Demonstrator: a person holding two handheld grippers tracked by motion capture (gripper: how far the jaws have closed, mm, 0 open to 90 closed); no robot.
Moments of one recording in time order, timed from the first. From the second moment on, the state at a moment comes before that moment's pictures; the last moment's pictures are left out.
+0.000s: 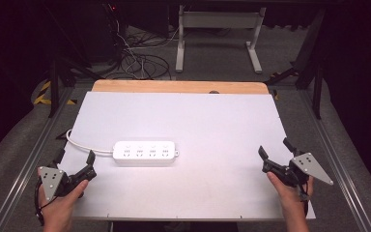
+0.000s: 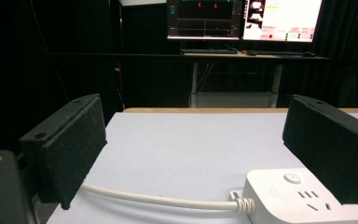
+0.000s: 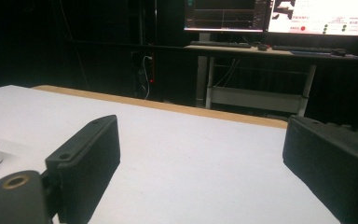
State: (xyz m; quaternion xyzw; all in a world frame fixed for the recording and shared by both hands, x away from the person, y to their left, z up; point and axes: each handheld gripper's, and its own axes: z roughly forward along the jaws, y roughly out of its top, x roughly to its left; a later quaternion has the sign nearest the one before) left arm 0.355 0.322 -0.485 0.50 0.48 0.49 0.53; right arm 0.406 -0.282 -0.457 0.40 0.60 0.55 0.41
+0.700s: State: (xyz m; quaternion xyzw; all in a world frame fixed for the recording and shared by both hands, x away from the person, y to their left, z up) left arm 0.355 0.321 -0.485 0.50 0.48 0.49 0.53; right arm 0.406 -0.282 -0.457 0.40 0.60 0.55 0.41
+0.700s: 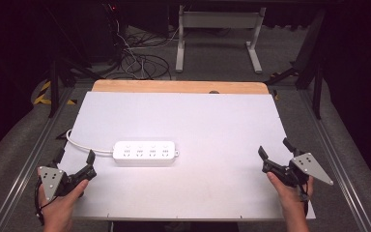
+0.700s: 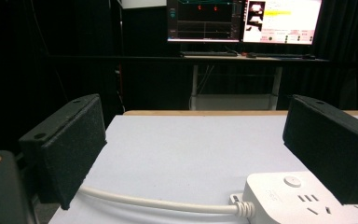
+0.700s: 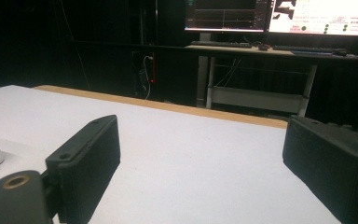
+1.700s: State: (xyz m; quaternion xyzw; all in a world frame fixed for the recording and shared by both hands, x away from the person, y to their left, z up) left arm 0.353 0.321 -0.480 0.49 0.47 0.50 0.54; right arm 0.406 -0.283 -0.457 0.40 0.60 0.55 0.41
